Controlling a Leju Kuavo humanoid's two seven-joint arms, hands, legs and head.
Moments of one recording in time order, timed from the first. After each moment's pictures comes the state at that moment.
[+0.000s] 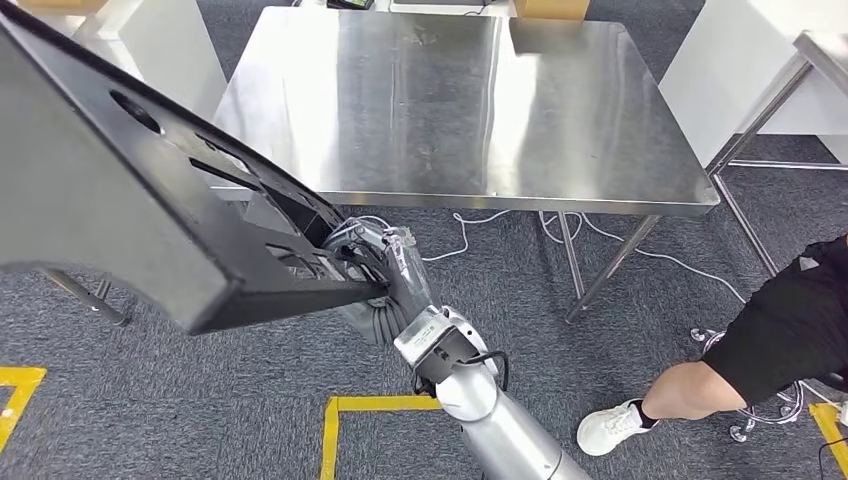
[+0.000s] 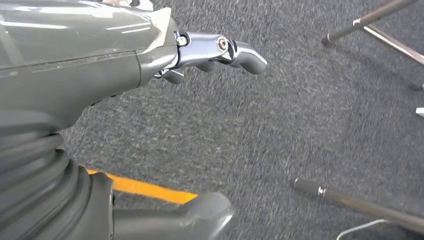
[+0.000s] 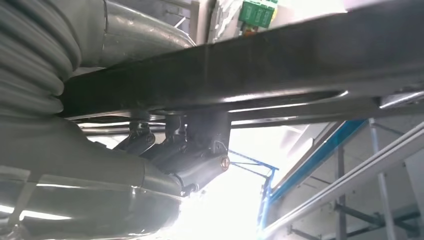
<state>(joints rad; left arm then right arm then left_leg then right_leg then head) 0.04 -0.08 0.60 -0.63 -0.06 0.11 -0.70 -0.41 0.17 0.68 -1.44 0.12 -0.14 -0.52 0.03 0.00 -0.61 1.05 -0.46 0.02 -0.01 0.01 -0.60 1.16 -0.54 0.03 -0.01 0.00</state>
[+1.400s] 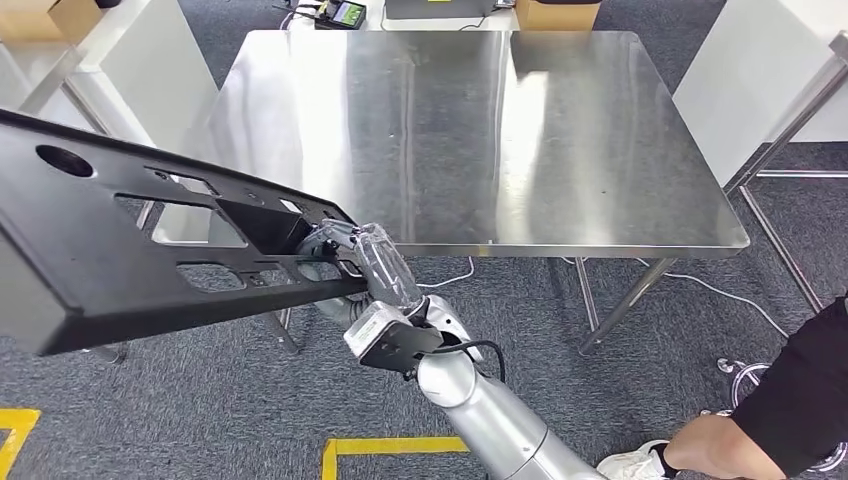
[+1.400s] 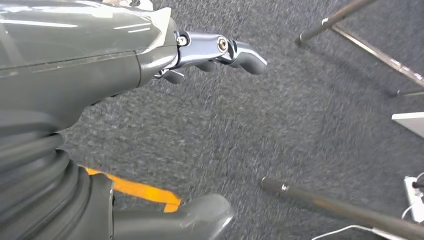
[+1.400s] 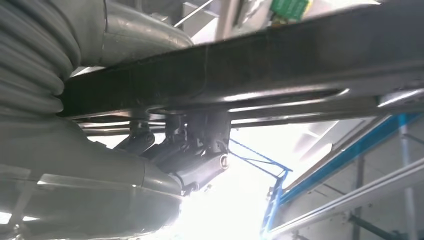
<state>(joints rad) 0.02 -0.08 0.66 -0.62 -0.06 0.12 -0.70 -0.49 0.21 0.71 -1.30 0.25 -0.16 -0.50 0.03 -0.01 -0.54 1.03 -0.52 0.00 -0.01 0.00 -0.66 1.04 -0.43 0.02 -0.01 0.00</state>
